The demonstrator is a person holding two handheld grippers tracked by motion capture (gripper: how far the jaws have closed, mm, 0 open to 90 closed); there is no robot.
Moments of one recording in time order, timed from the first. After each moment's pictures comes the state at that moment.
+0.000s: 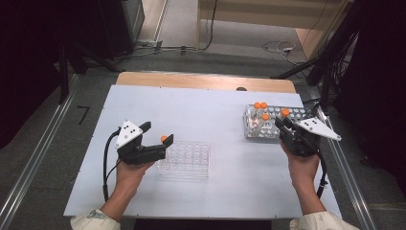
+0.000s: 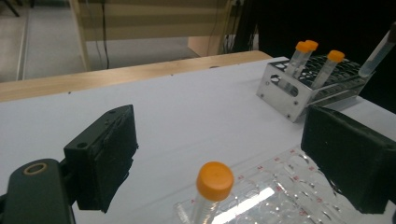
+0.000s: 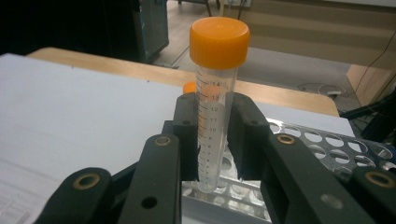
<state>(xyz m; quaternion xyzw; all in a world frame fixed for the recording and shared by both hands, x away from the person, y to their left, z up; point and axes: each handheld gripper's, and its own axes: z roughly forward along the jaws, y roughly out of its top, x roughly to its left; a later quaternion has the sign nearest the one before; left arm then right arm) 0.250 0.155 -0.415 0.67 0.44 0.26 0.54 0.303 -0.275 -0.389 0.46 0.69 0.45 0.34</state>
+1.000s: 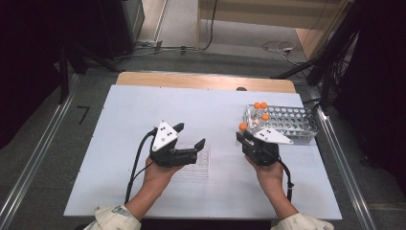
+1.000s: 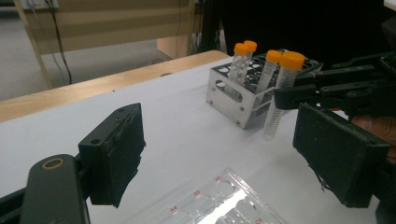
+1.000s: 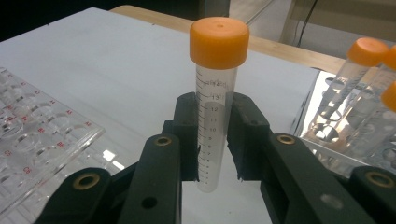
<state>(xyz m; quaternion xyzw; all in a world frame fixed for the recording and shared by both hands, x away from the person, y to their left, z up) 0.254 0.079 -0.406 0.71 0.38 0.23 0.54 0.297 -0.198 -0.431 0.40 0.76 0.45 0.25</state>
